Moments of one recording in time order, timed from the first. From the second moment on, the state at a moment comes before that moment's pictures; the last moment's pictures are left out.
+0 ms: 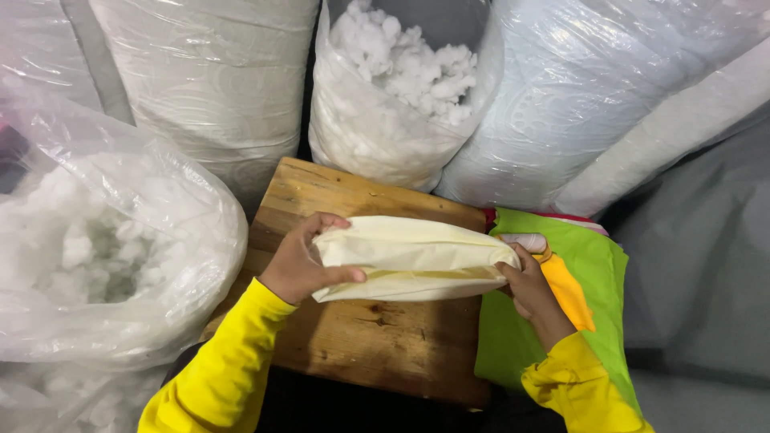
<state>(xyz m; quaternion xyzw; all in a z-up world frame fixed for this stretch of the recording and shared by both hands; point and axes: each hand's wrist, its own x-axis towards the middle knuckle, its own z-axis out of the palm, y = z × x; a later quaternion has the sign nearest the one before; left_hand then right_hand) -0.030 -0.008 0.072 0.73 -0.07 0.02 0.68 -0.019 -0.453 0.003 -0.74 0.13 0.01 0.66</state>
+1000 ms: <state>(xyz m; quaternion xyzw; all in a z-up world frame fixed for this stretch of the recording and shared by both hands) -0.010 0.013 0.013 0.51 -0.06 -0.11 0.85 -0.019 -0.456 0.024 -0.59 0.06 0.11 0.80</state>
